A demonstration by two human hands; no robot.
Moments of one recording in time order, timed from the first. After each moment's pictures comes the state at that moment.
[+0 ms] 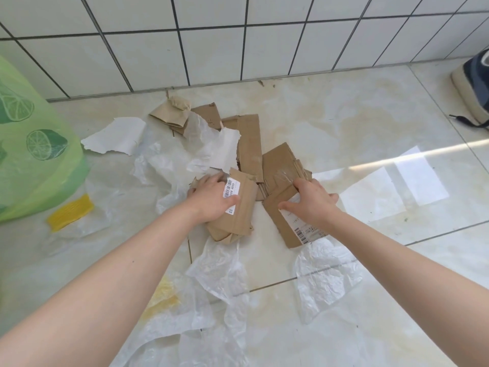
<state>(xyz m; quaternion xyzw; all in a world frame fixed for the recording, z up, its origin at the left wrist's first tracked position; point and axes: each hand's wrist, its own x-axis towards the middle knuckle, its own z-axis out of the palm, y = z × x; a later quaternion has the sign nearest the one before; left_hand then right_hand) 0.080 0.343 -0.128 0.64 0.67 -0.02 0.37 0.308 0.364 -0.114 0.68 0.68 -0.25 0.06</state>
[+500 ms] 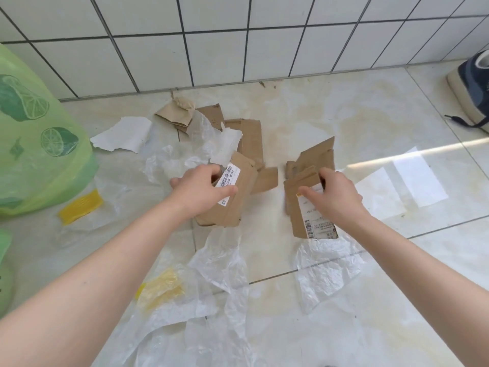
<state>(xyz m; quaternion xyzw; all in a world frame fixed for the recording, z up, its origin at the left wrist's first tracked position) 0.069 0.321 -0.068 0.58 0.74 0.13 0.32 0.321 0.342 -0.066 0.72 0.65 -0.24 -0.07</state>
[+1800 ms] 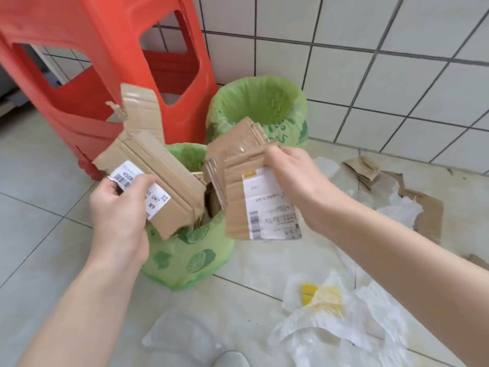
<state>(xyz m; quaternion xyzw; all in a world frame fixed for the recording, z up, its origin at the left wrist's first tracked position) -0.210 0.027 0.082 0.01 0.69 0.72 0.12 -0.075 0.190 0.108 0.36 0.71 -0.59 -0.12</state>
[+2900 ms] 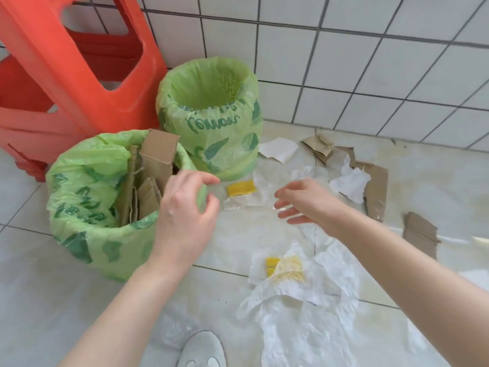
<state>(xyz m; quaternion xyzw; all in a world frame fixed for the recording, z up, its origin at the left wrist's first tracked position) -0.113 0.078 0.043 0.45 0.80 0.40 0.02 0.037 0.233 0.034 0.51 0.65 -0.56 -0.01</state>
